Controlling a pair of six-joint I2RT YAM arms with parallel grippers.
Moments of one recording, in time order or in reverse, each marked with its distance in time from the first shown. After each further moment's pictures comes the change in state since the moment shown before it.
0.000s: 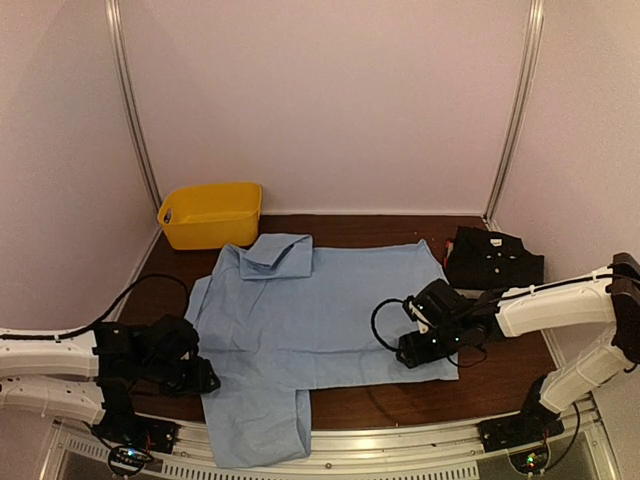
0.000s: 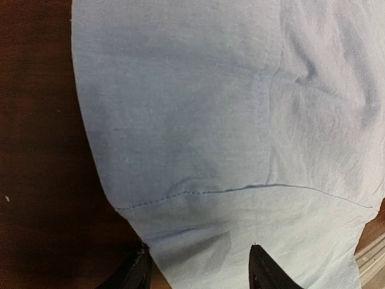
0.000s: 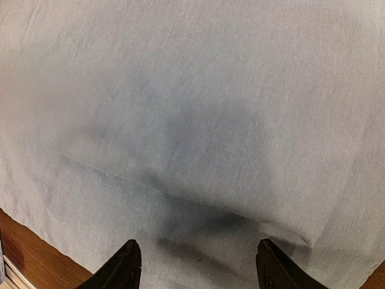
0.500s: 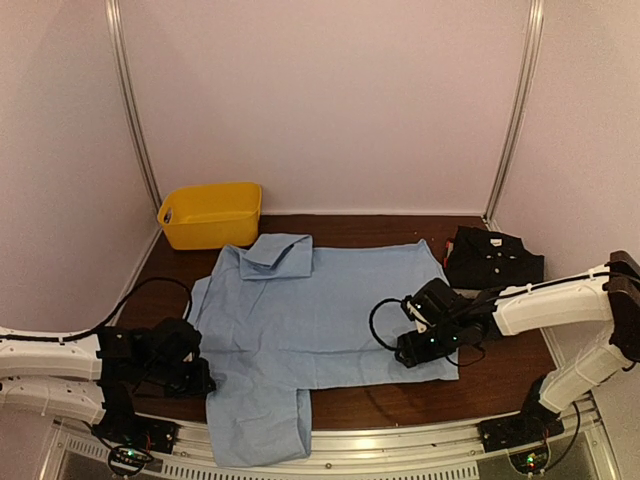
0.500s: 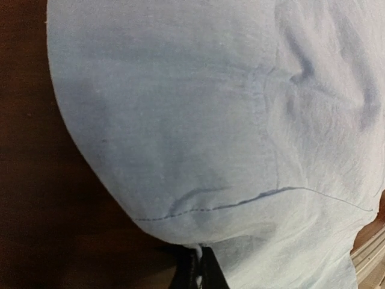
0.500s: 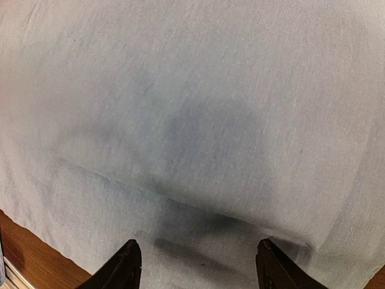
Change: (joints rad) left arm -0.001 0.016 -0.039 0.101 0.018 -0.010; right arm 0.000 0.022 0.015 -0.002 -0.002 -0.006
